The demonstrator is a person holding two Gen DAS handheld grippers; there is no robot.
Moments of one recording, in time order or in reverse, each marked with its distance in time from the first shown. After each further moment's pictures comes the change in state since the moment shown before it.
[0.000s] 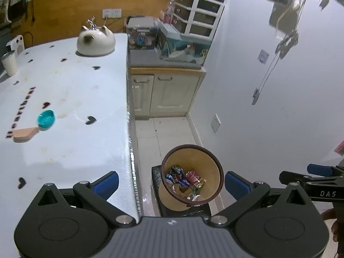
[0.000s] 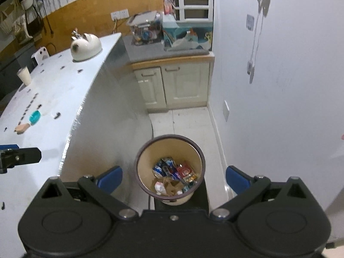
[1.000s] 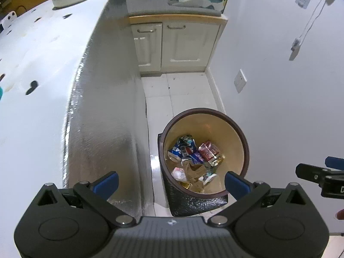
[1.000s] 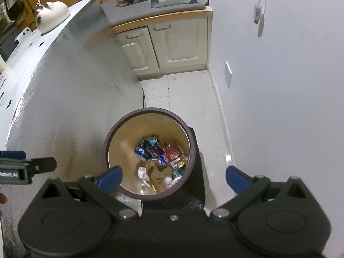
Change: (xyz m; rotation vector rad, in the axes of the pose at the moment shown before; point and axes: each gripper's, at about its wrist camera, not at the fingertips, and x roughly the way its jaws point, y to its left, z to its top) left arm 0.194 -0.044 0.007 -0.007 0.270 0.131; right arm 0.163 -0.078 0.013 0.035 0.228 0.030
